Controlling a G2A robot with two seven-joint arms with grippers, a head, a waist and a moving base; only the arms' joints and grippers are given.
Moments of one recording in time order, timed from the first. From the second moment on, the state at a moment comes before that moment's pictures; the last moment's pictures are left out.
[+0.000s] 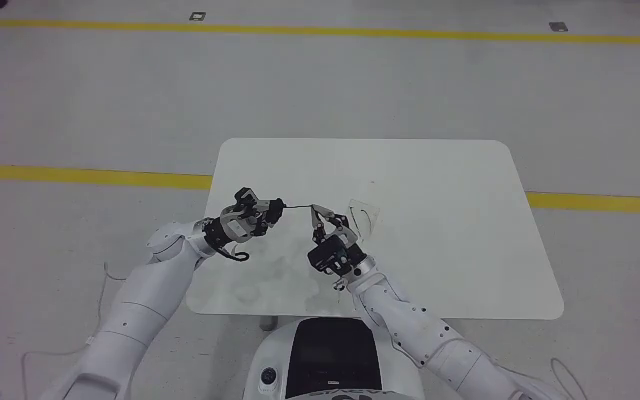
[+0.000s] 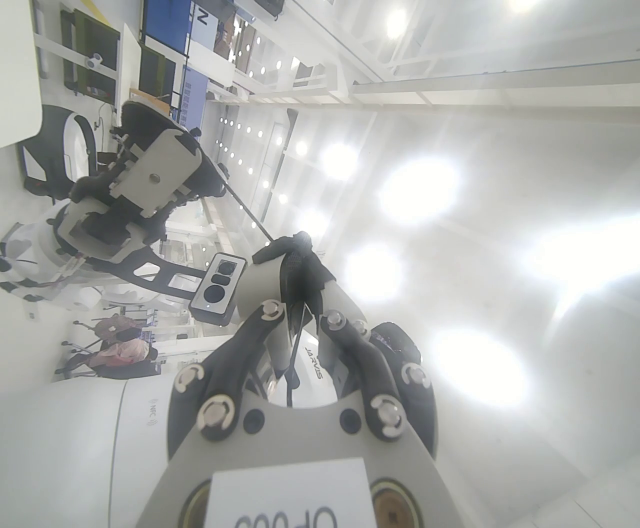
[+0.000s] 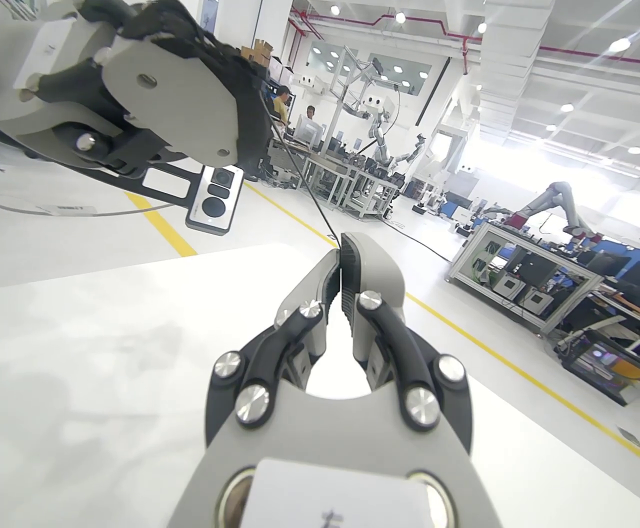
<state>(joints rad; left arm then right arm) 1.19 -1.07 -1.14 -1.20 -1.10 0.11 -1.29 -1.28 -1.32 0.68 -1.32 -1.57 0.34 -0.51</state>
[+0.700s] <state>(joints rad) 1.19 -1.07 -1.14 -1.20 -1.10 0.11 -1.29 -1.31 -1.33 0.71 -1.31 -1.57 0.34 -0.51</state>
